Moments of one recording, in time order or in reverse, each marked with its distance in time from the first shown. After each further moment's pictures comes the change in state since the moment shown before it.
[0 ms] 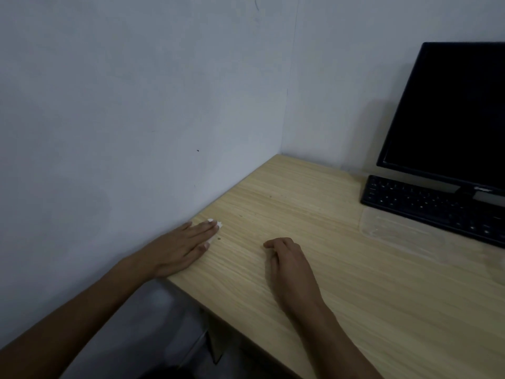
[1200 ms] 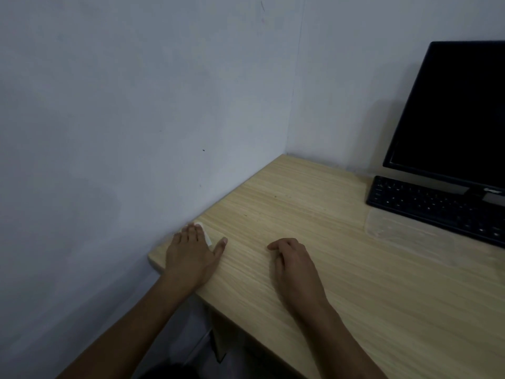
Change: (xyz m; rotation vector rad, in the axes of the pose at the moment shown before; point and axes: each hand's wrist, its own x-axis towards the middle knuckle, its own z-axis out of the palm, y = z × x) left_hand 0.013 0.066 0.016 0.113 0.039 -0.755; right_hand -0.001 0.002 0.002 0.015 0.013 0.013
